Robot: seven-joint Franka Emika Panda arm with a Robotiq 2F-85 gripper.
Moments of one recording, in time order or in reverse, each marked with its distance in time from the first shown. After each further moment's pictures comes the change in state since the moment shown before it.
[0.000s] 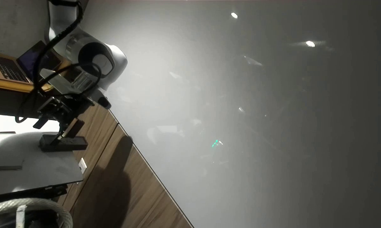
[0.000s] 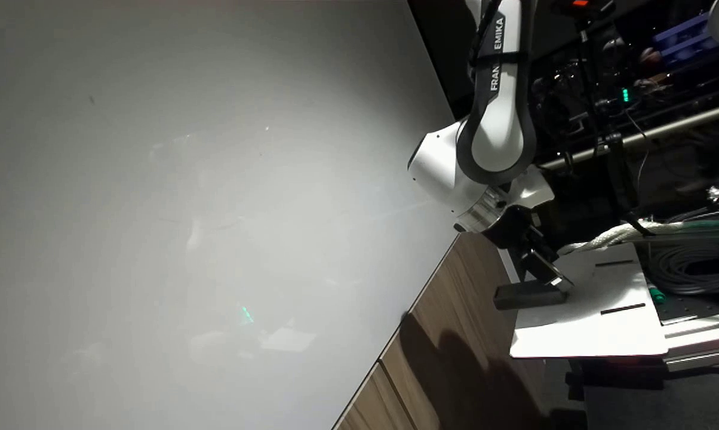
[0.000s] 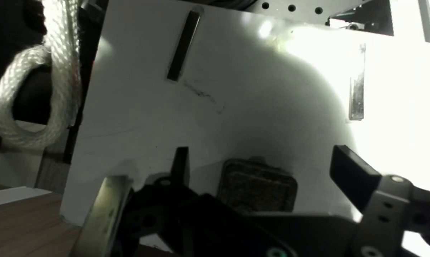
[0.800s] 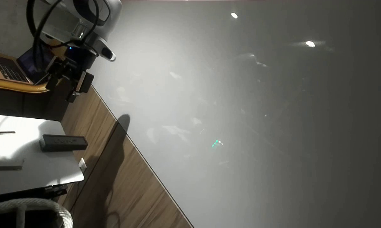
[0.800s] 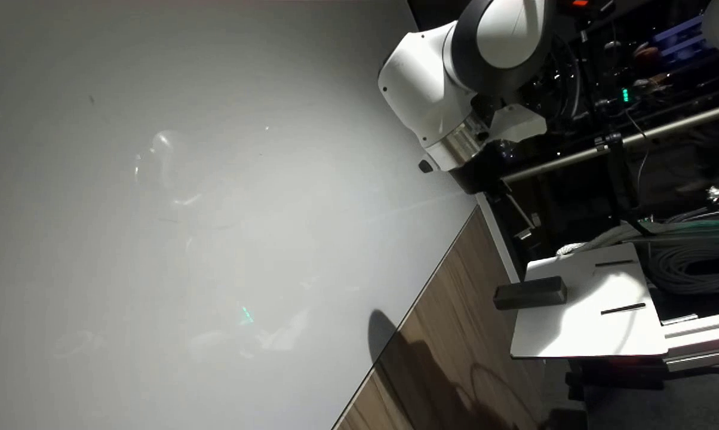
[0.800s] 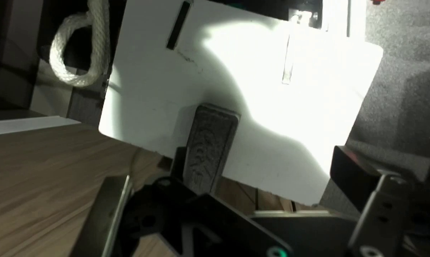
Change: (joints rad) arm 0.071 -0.358 0.099 -0.031 0.014 -0.130 0.049
